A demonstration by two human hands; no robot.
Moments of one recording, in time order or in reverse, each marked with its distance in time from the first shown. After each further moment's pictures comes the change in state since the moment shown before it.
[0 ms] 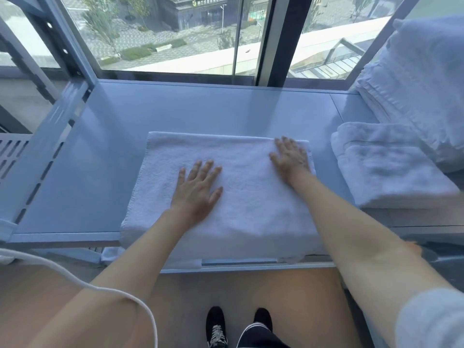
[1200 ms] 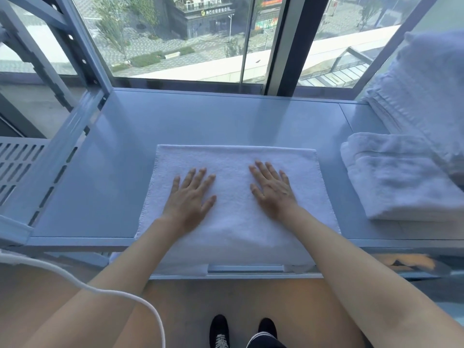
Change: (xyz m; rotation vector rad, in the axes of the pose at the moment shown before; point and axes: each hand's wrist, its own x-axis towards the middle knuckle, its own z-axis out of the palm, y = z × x) left_hand -0.016 -0.042 -0.015 0.034 -0.049 -0.018; right_hand -0.054 -0.057 0.042 0.014 -0.015 -0.273
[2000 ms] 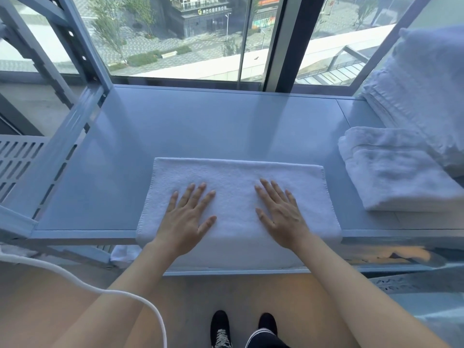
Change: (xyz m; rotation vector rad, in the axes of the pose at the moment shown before) left_hand -0.069 0.012 0.008 0.008 -0.008 0.037; right_hand -0.091 -0.002 0.013 0.018 0.029 -0.110
